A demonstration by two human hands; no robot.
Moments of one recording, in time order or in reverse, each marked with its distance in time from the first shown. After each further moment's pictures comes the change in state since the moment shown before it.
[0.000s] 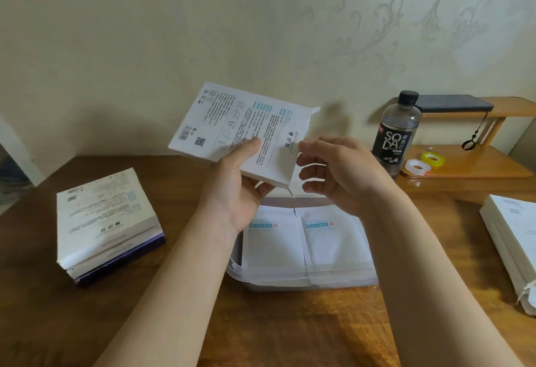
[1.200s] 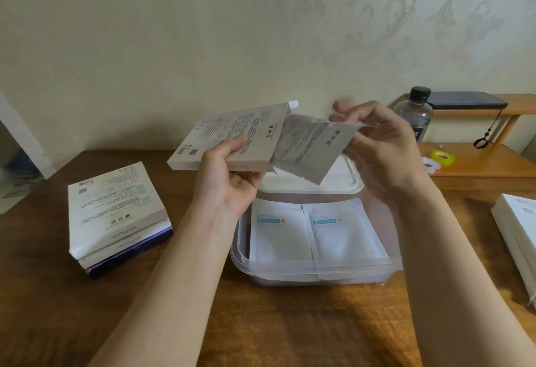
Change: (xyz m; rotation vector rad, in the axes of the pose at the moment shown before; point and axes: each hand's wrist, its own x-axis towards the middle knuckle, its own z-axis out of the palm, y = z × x) left_hand 0.003 0.012 -0.012 -0.262 0.235 -0.093; right_hand 0.008 0.004 -0.029 0.051 0.033 -0.519
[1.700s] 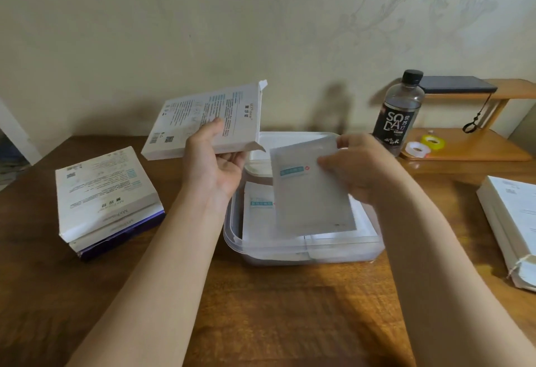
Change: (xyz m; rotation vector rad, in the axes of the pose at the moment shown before) left_hand 0.006 -0.002 -0.010 -0.006 0.033 0.171; right_hand -0.015 0.017 0.004 -0.486 0.130 0.603
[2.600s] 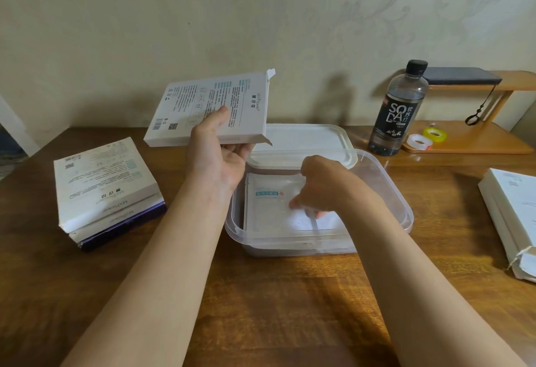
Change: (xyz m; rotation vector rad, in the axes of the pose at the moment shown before) left_hand 0.002 -0.005 0.001 0.031 -0.026 -0.019; right_hand -0.023 0.009 0.041 -0.993 -0.205 -0.080
